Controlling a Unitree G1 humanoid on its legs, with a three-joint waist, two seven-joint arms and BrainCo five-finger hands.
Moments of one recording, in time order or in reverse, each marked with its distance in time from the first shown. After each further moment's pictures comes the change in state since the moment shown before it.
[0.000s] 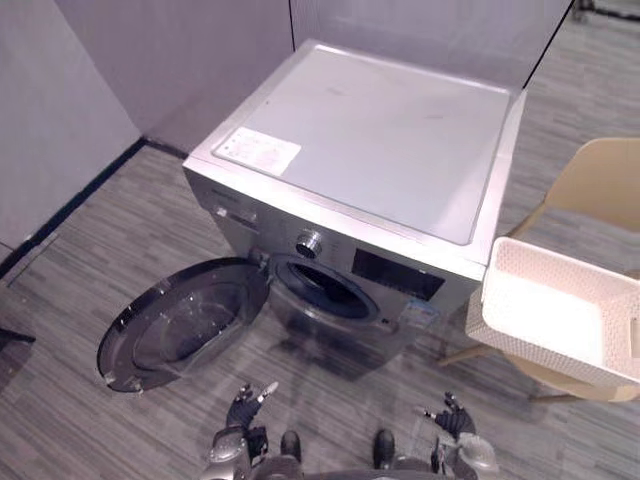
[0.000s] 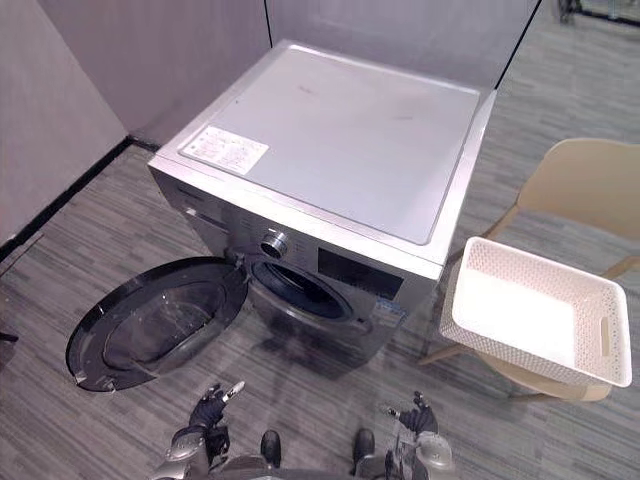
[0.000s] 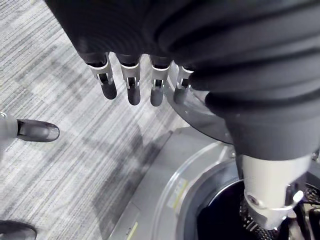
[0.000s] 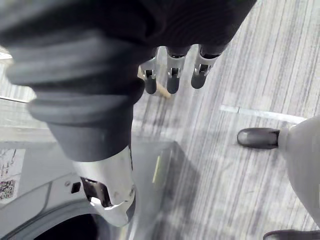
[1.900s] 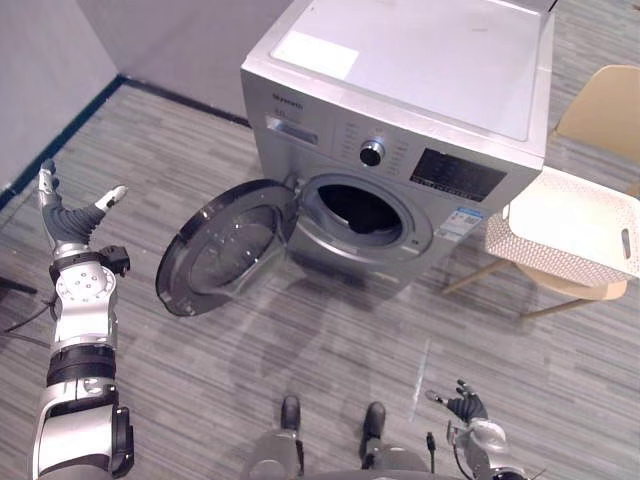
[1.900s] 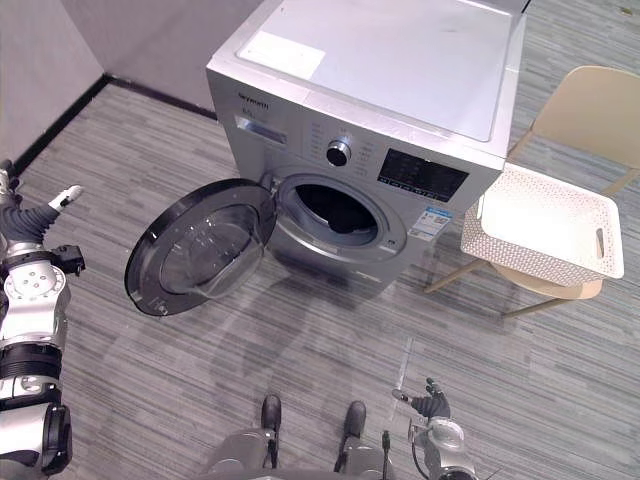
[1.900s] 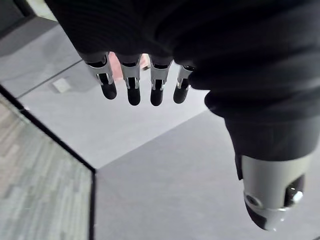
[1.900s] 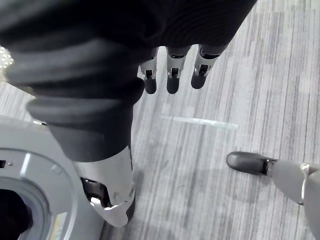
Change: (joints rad) left arm -0.513 0.581 0.146 -0.307 0.066 -0.047 0.263; right arm -0.084 -0.067 -0.022 0.005 0.045 0.012 -0.003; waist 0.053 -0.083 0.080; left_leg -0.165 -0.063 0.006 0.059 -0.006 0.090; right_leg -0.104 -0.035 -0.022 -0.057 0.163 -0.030
